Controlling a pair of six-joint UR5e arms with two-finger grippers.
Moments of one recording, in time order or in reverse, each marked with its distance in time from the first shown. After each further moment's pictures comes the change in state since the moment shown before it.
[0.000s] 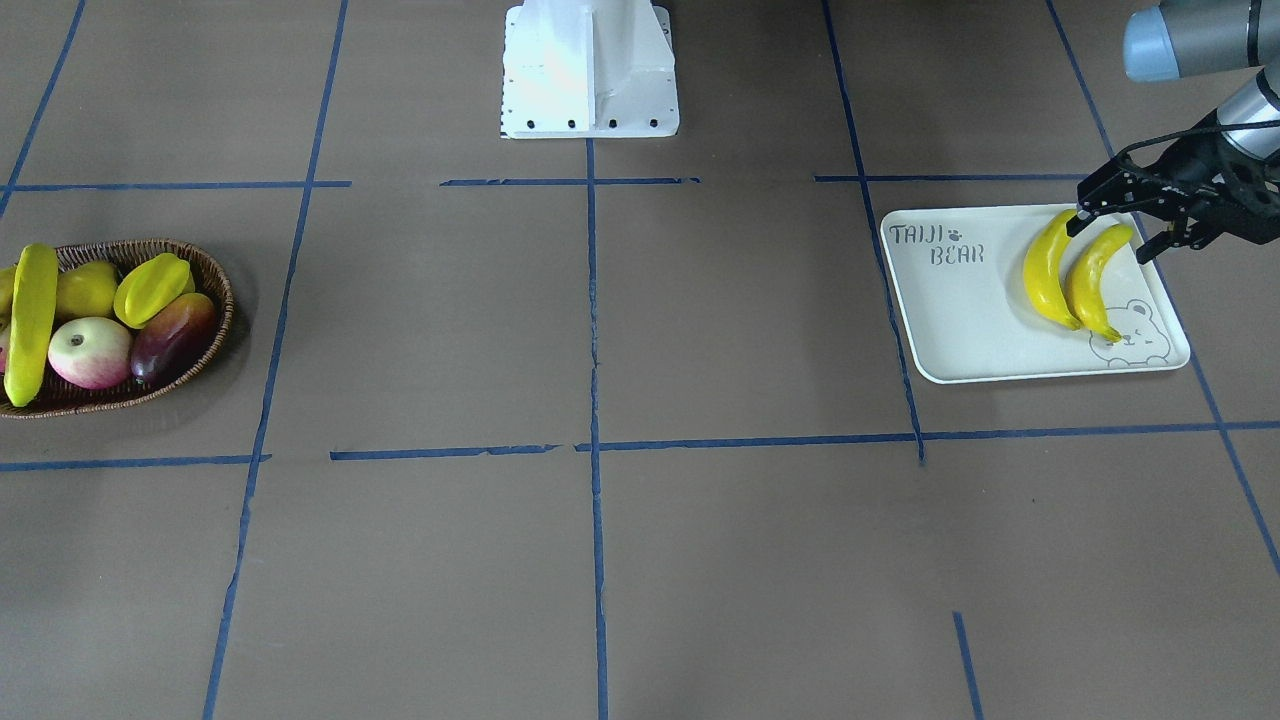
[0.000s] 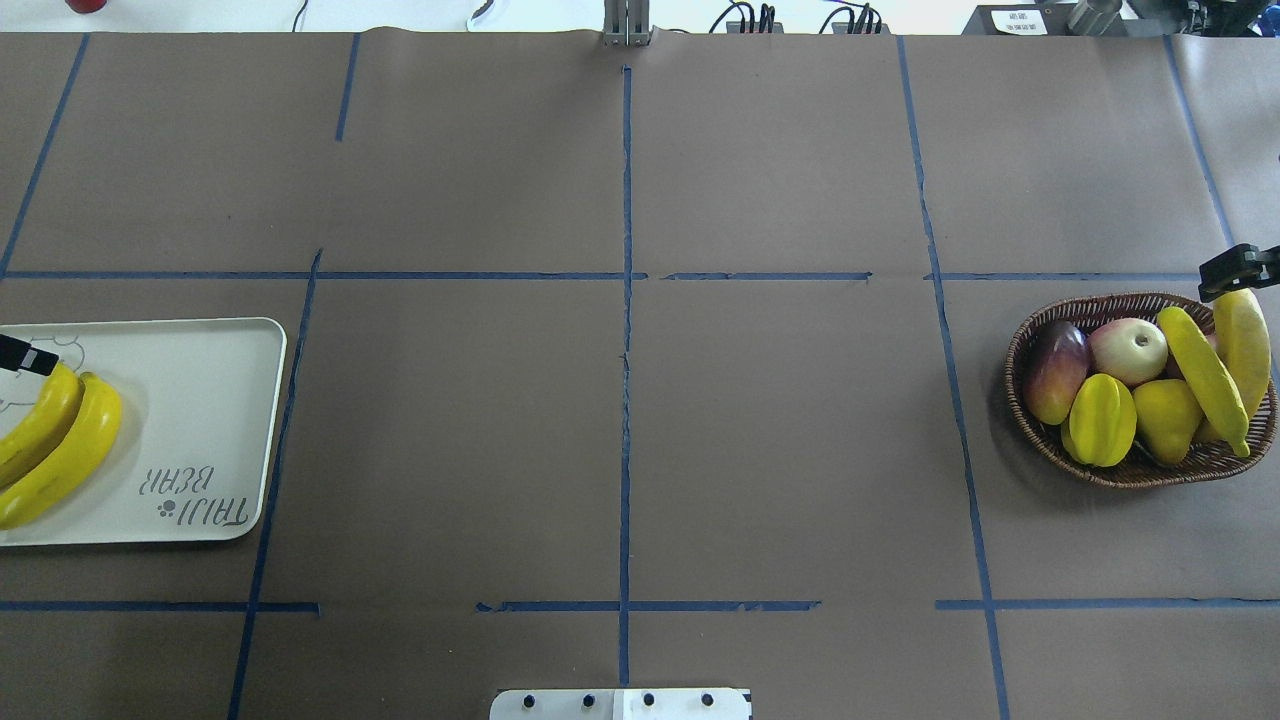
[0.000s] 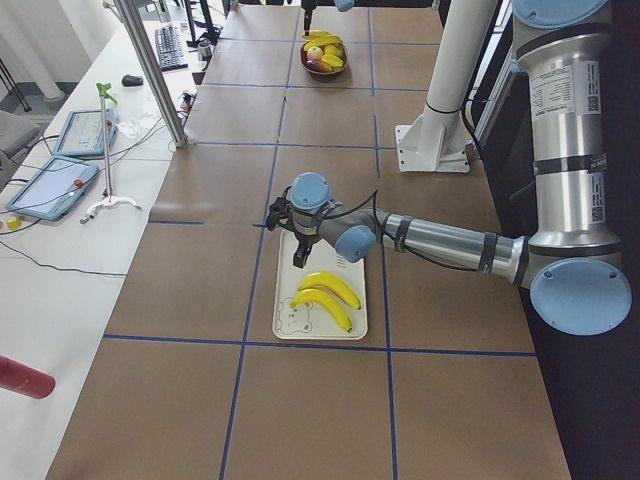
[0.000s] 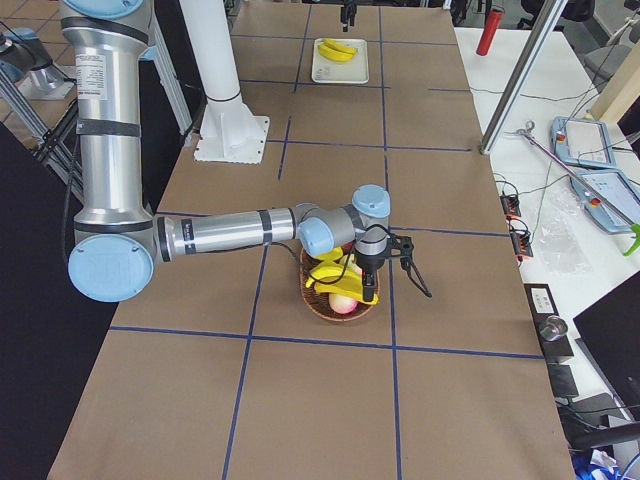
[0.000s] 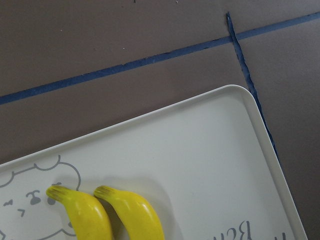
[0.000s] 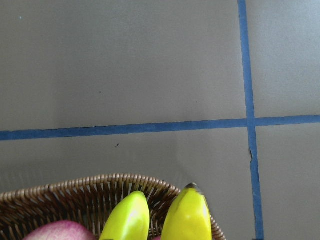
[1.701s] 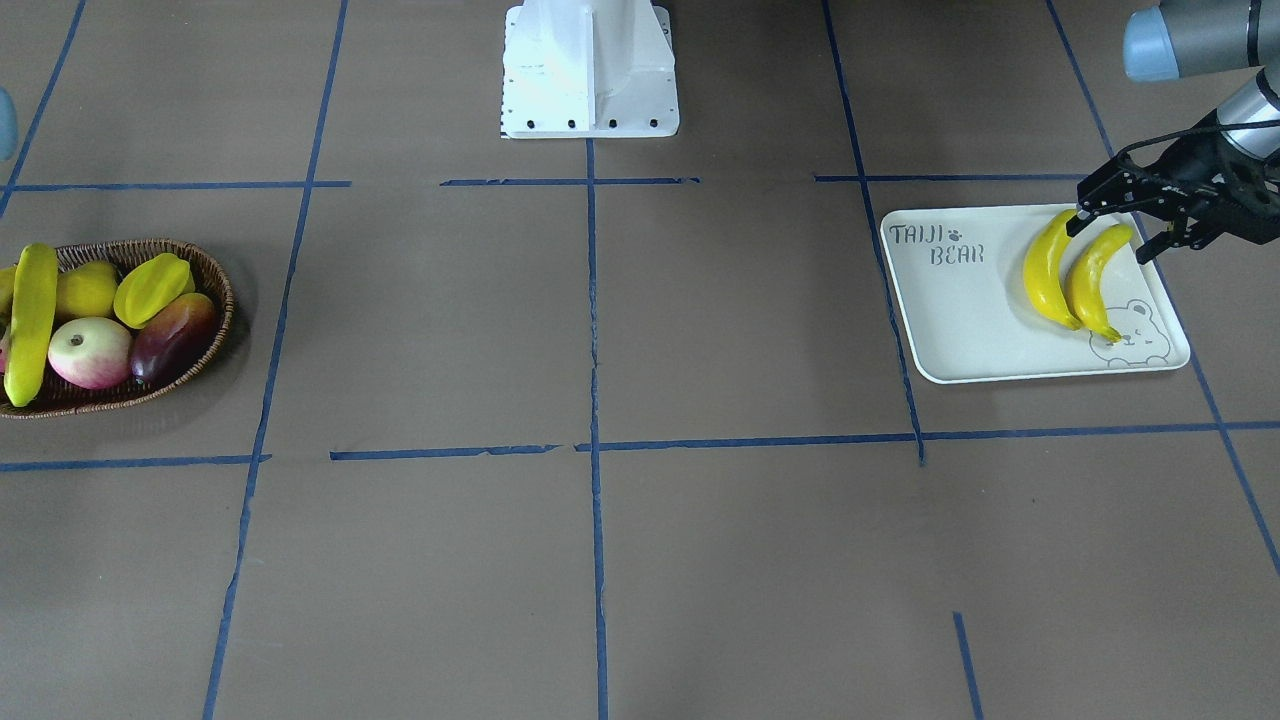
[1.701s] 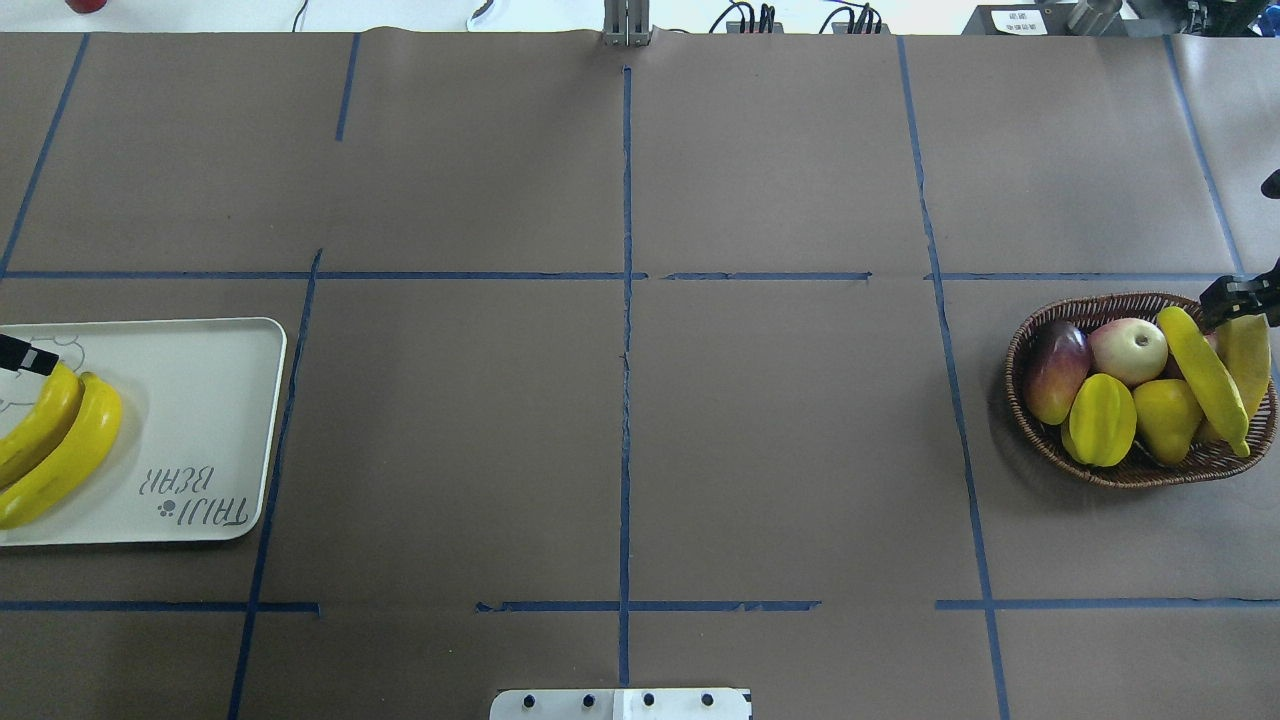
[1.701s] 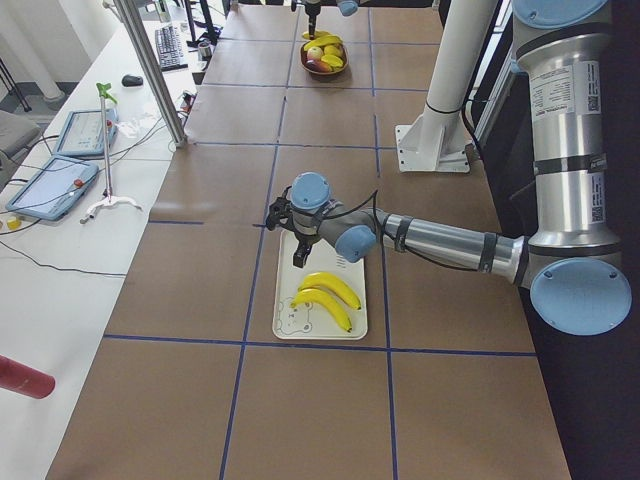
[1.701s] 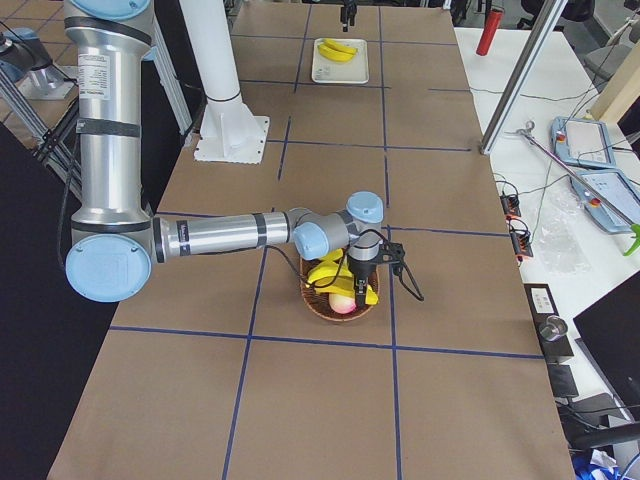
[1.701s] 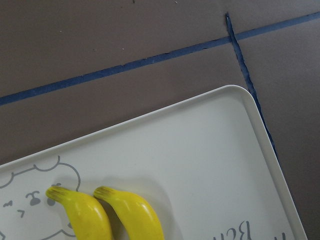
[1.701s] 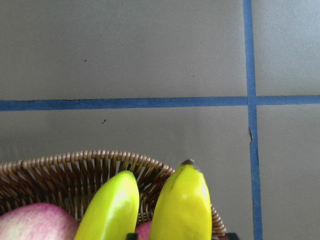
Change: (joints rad) left arm 0.000 0.000 0.000 -0.005 0.000 0.000; right arm -0.047 -0.027 -0.007 0.002 -0.024 -0.002
